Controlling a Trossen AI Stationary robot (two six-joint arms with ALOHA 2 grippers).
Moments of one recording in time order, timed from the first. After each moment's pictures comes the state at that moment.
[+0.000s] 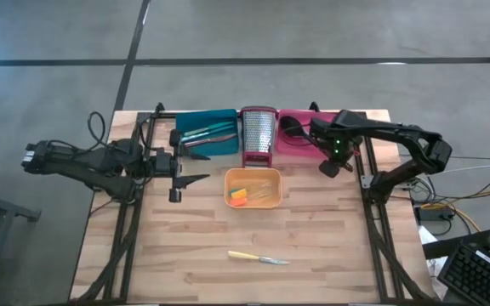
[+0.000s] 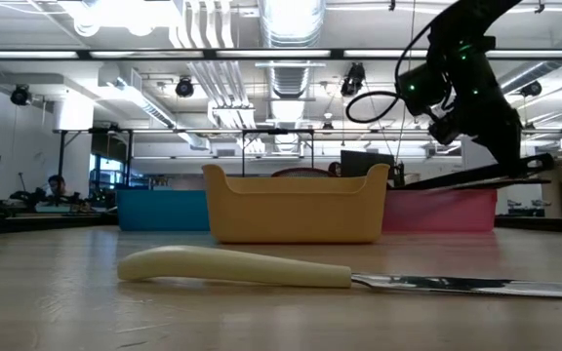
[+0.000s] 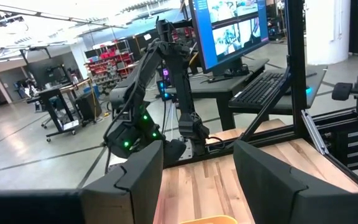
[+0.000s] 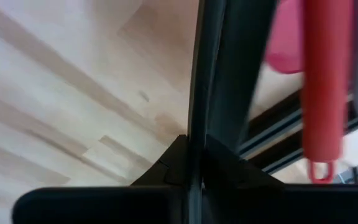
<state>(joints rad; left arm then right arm) -0.14 0.82 0.85 0.04 -0.15 0.25 -0.60 1.45 0.98 -1.36 0.03 0.18</state>
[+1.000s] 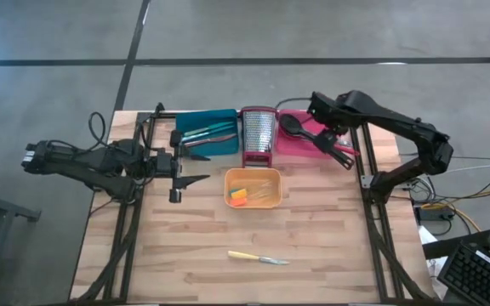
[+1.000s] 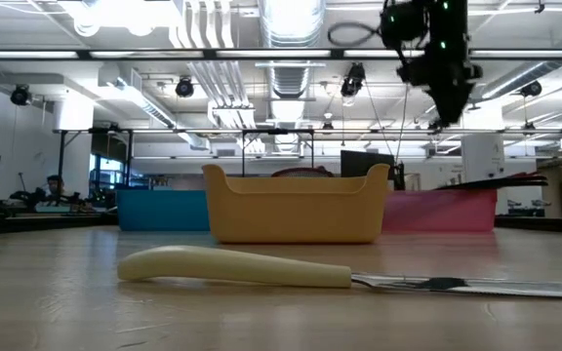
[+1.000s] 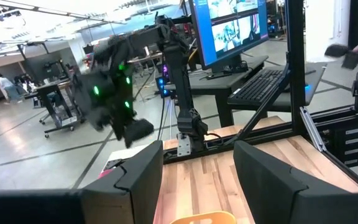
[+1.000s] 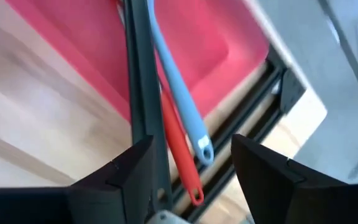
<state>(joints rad) -0.14 0.82 0.85 0.03 -0.15 0.24 -0.56 1.43 1.36 -1.42 0.34 0.24</state>
